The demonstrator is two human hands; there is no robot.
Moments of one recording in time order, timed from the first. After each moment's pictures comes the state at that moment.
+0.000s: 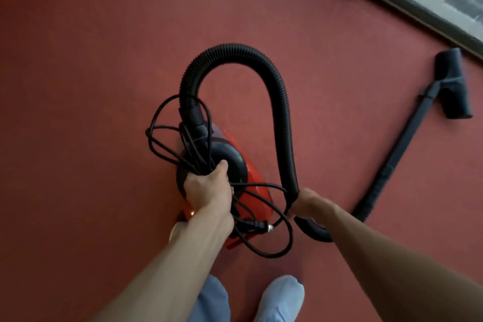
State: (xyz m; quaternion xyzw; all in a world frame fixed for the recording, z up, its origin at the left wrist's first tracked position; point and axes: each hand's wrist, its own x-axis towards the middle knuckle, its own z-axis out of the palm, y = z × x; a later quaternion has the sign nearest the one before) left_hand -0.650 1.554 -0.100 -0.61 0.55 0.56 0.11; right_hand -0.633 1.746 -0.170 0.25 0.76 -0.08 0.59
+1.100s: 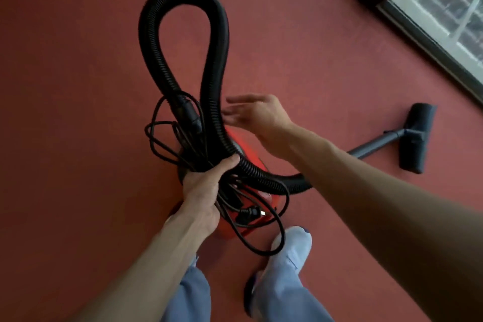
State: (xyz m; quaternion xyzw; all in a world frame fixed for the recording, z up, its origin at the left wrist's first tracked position) left_hand -0.652 1.526 -0.096 -0.54 0.38 0.73 0.15; right_hand -0.780 1.609 -0.066 0.24 0.67 -0.60 0.36
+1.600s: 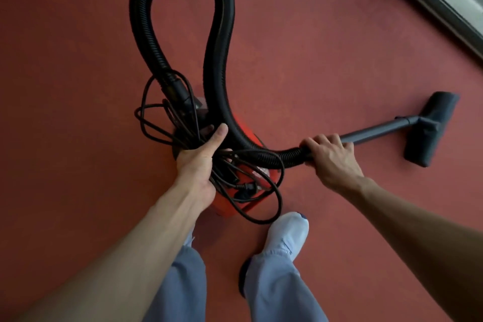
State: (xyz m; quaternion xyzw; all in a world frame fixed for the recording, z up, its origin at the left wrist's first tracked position) left_hand -0.658 1.546 -0.092 -0.56 0.38 0.72 0.11; right_hand -0.712 1.794 -0.127 -0.17 0.93 0.04 0.33
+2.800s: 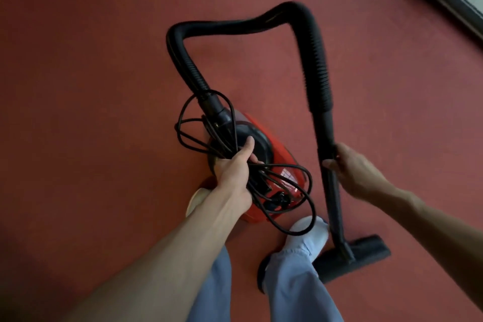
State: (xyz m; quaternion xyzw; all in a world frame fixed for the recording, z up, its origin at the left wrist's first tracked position) left_hand -0.641 1.545 -0.071 -0.62 0.38 0.68 0.10; right_hand -0.711 1.760 -0.077 -0.05 0.89 -0.17 0.41
